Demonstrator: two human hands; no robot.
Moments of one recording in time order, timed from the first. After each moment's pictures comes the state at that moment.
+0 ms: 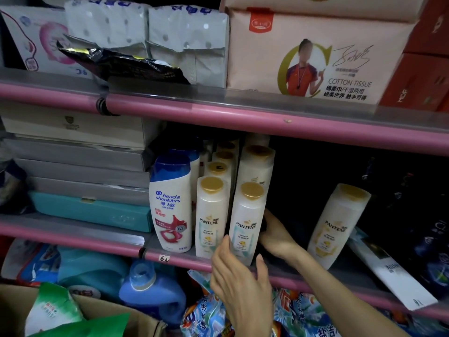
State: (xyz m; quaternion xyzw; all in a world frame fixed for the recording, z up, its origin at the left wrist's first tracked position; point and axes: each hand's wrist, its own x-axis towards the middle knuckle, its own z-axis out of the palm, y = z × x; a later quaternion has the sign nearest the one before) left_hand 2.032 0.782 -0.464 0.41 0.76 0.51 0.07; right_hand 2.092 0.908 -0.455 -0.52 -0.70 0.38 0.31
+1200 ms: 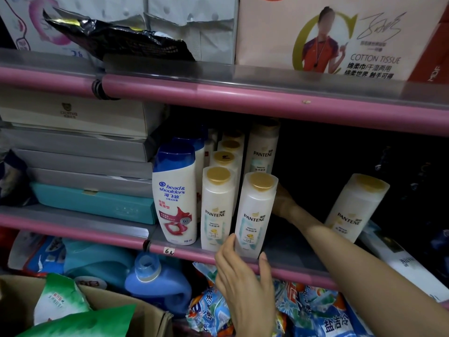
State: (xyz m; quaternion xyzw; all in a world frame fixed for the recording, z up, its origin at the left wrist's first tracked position) left_hand 2.024 0.777 -0.476 0.43 0.73 0.53 0.12; right_hand 2.080 0.967 -0.426 -0.60 -0.67 0.35 0.26
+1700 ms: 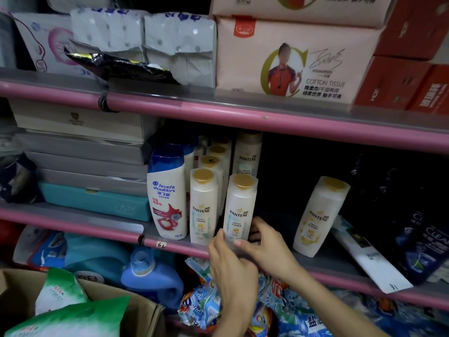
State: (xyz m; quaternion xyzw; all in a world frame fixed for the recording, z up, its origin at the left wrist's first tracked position) left_hand 2.026 0.769 -0.440 0.39 0.73 0.49 0.27; right_hand 2.103 0.836 -0.432 -0.49 -0.75 0.33 0.29
